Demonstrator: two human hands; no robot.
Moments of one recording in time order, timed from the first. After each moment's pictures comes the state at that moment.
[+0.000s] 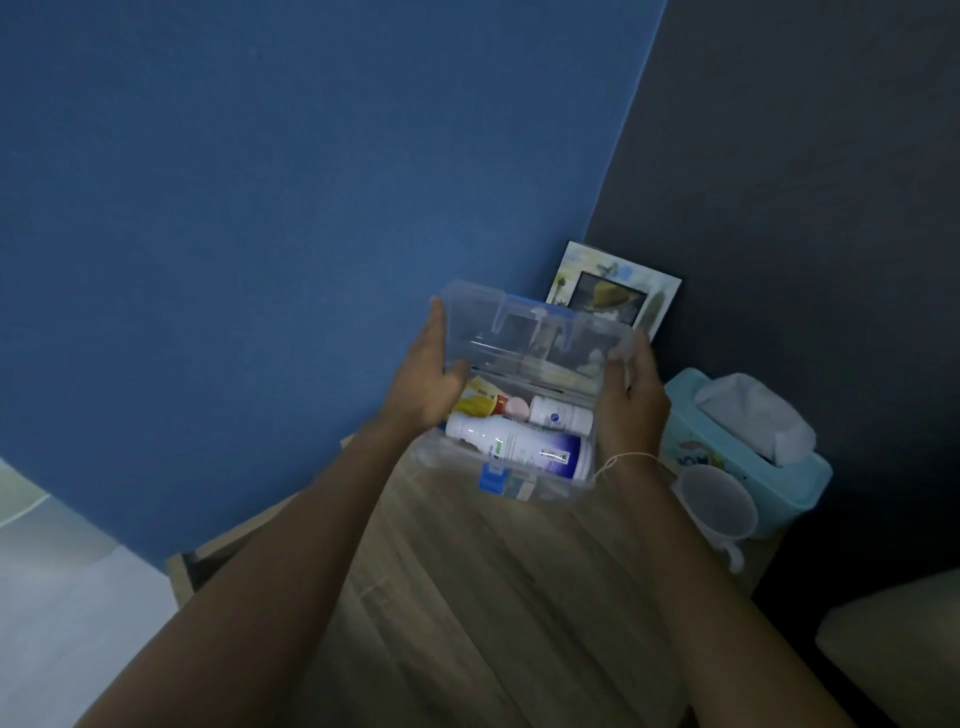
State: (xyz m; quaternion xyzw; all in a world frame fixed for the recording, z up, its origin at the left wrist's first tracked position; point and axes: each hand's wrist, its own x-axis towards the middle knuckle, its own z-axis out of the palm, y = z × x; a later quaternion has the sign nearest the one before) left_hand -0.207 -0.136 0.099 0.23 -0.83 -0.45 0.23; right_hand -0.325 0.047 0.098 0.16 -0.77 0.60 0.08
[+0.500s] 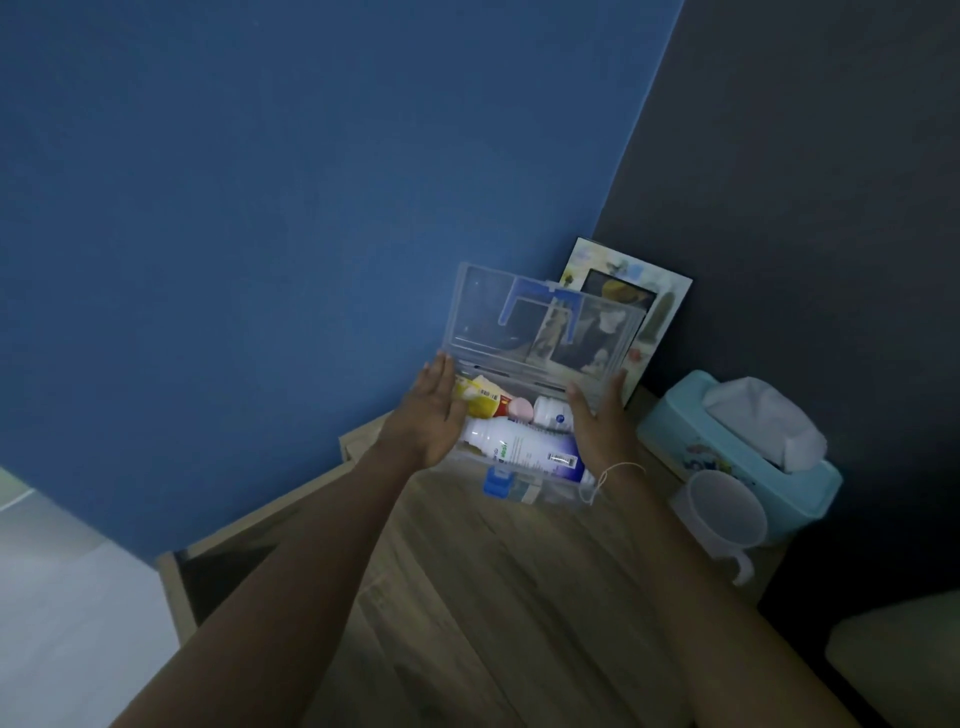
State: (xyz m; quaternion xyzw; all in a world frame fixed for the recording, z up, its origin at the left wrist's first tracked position) left_hand -0.199 -0.134 0.042 0.23 -0.91 -0.34 0.06; right_hand -0.339 0.040 0.051 0.18 -0.86 0.46 -0.12
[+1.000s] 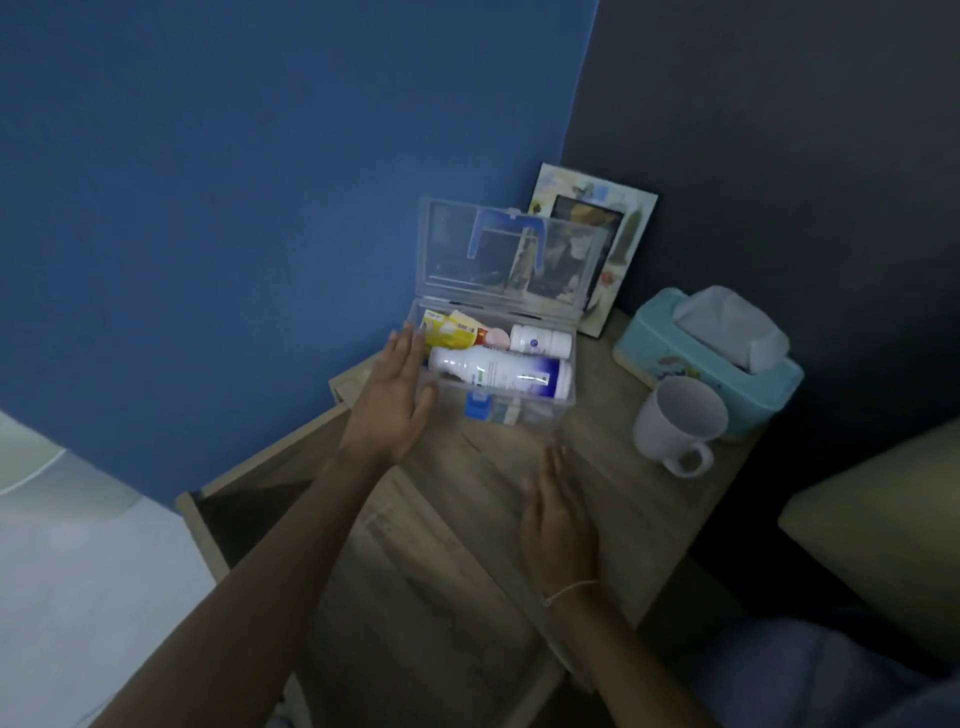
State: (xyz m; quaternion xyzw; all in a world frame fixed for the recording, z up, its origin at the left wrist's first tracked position) left_hand -0.133 -0.092 0.042 0.19 -0.93 -0.28 0.16; right_hand -0.171 0.131 -0.012 0.28 -0.91 0.32 0.01
